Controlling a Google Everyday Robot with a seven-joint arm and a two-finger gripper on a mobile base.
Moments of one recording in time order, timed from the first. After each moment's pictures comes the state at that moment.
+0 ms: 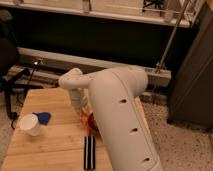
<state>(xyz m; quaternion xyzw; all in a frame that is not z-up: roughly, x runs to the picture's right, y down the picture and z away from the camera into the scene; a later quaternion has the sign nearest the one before) -0.136 0.153 0.867 -0.34 0.29 0.46 0.77</state>
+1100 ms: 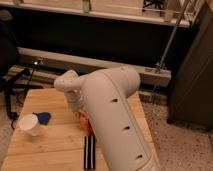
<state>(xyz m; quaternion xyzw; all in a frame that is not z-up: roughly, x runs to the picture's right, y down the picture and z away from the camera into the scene) -0.150 0.163 0.867 -0.34 0.31 0.44 0.77</state>
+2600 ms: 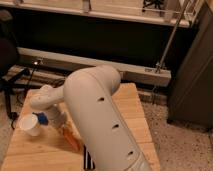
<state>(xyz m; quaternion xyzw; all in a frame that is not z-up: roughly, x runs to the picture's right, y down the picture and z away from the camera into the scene) -0.233 0.242 0.812 -0.35 0.28 0.31 0.84</state>
